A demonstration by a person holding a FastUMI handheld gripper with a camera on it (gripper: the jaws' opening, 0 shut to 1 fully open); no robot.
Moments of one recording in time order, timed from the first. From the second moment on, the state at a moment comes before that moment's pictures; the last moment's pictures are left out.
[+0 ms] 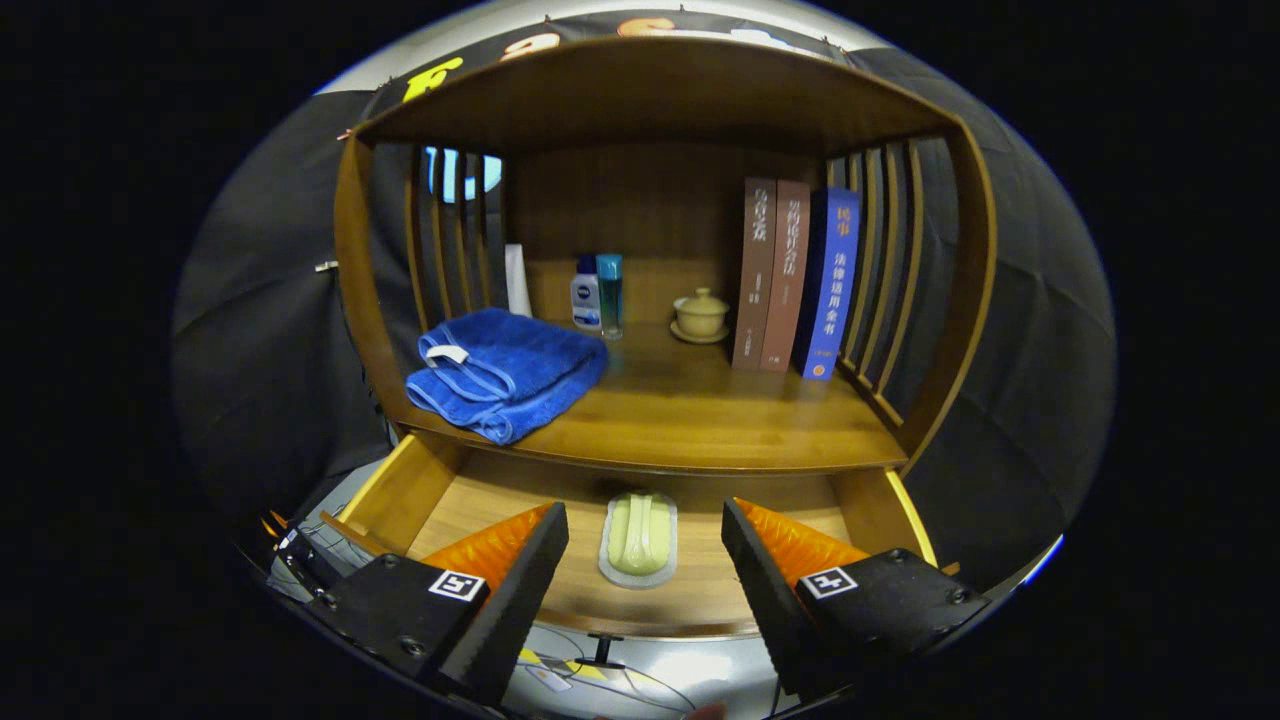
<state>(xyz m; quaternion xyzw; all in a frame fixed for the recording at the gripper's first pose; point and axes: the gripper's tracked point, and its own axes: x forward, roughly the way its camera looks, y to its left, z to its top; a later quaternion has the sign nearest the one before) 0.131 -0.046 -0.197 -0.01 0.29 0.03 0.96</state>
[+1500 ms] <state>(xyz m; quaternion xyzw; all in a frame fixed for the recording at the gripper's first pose) 0.170 -0.034 -0.317 0.02 0.52 0.01 0.86</state>
